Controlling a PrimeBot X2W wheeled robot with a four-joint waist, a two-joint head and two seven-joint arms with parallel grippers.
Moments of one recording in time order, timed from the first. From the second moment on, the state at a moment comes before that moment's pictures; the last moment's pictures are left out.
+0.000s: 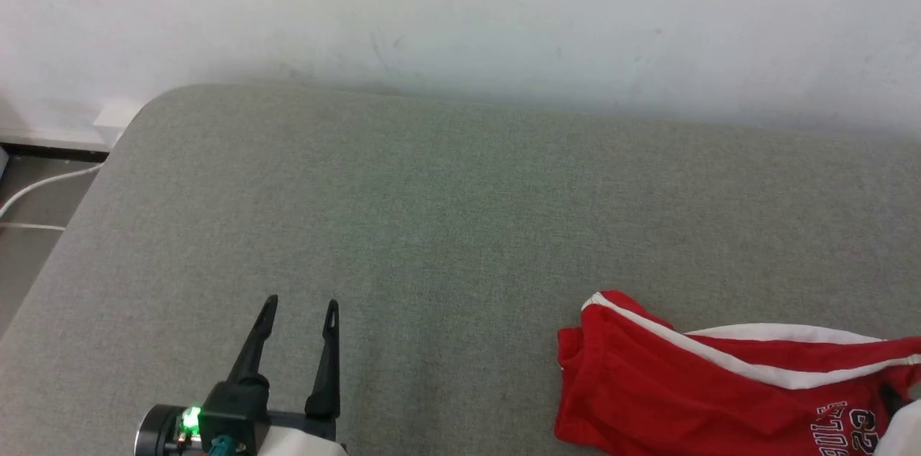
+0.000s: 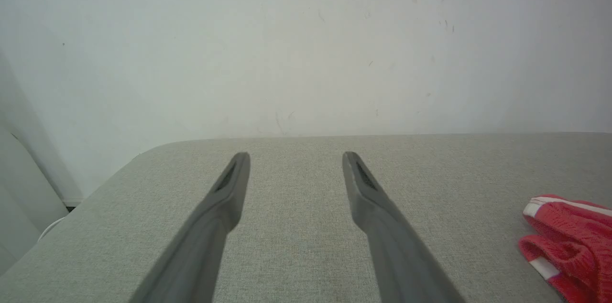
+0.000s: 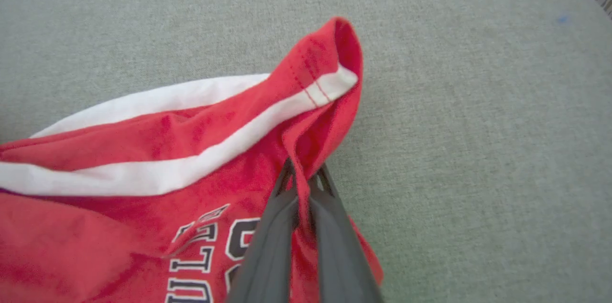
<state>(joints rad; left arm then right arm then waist) 0.11 0.10 -0.11 -0.02 -0.05 0.02 -0.26 0.03 -0.26 -0.32 0.36 0.32 0.13 0.32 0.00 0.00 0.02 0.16</state>
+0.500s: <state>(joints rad) 0.14 0.10 -0.10 -0.02 -0.04 0.01 -0.26 0.11 -0.12 -0.11 -0.03 0.39 0.13 0.51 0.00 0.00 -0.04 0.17</state>
